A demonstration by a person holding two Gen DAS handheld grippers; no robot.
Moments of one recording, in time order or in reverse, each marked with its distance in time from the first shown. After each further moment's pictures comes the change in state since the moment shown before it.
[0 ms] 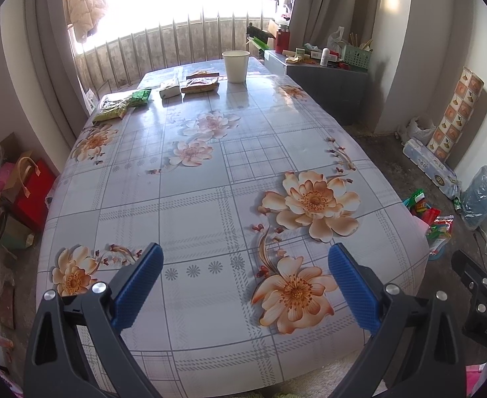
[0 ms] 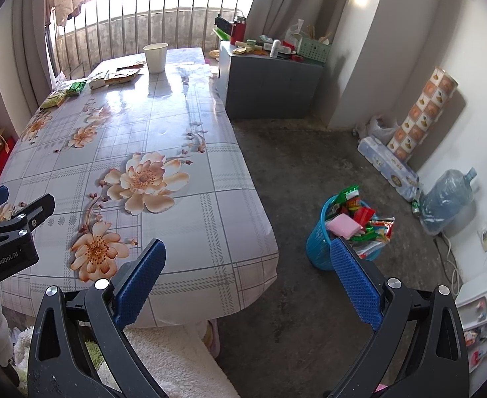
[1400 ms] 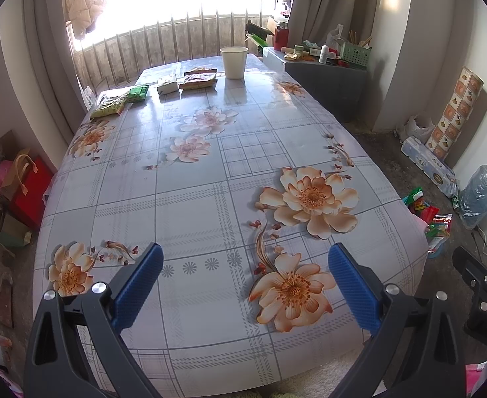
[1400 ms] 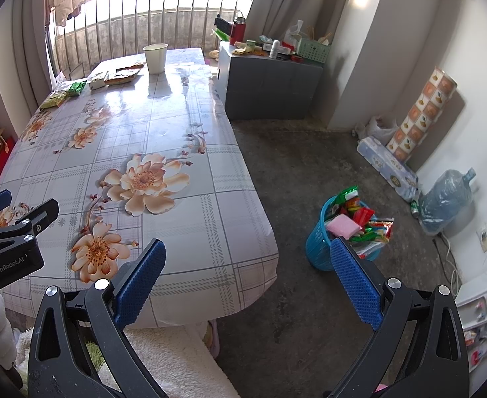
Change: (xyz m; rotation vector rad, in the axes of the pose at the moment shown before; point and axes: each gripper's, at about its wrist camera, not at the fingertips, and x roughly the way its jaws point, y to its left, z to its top) left arm 0.003 -0.001 -0.003 0.002 0.009 -0.009; right arm 0.001 0.000 0.002 -0.001 -0.002 -0.003
